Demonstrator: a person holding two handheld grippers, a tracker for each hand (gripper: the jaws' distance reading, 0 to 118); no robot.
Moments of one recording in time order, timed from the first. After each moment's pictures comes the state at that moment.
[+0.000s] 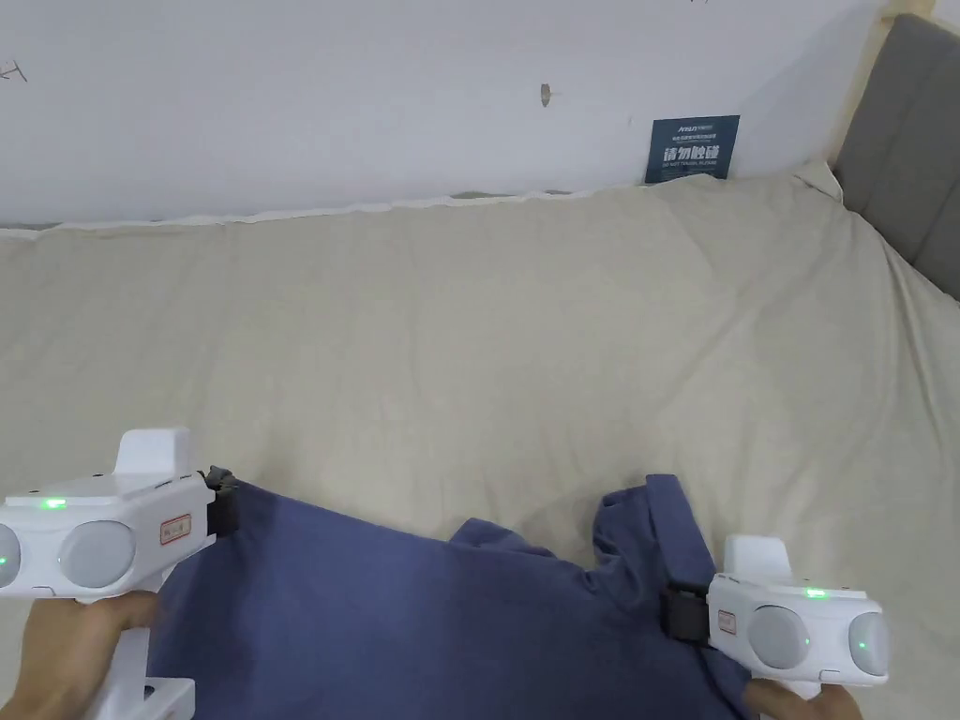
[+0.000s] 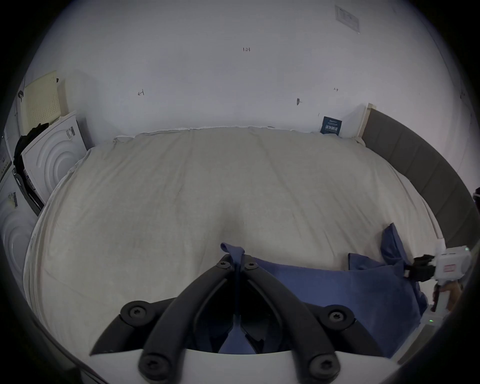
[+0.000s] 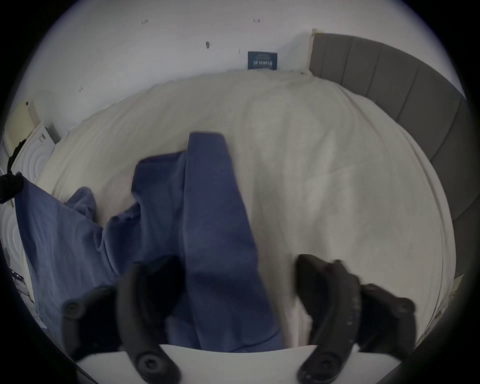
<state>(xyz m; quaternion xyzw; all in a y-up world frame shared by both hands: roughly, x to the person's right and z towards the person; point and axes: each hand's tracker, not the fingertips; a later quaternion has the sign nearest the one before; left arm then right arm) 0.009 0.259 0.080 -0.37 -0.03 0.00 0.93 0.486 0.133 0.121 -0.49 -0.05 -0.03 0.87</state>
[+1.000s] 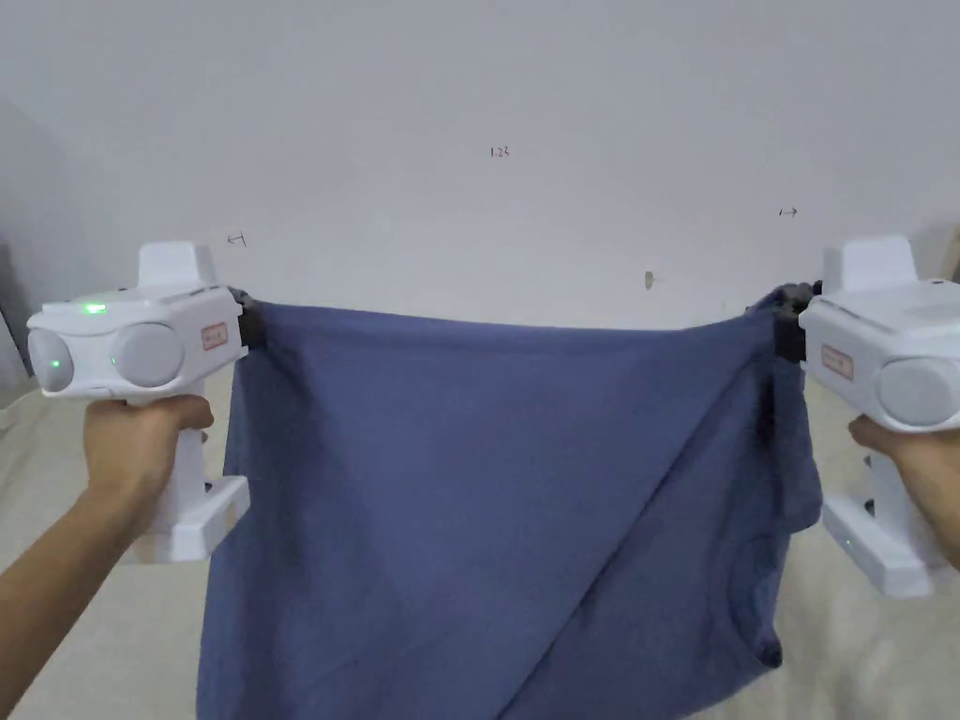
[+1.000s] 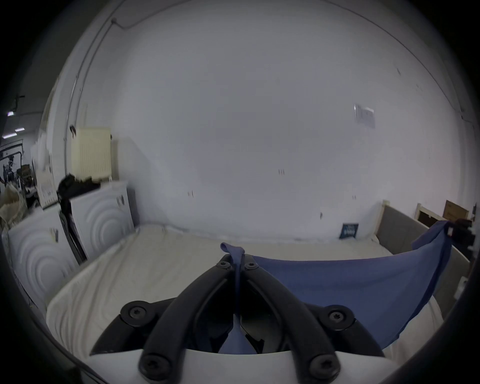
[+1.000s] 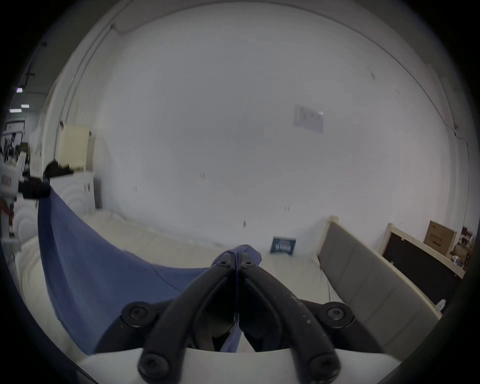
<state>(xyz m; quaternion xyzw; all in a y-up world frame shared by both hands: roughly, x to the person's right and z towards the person) -0.037 0.523 0.113 -0.10 0.08 0.01 0.99 0.438 0.524 0.105 -0.08 0.04 0.08 0.99</state>
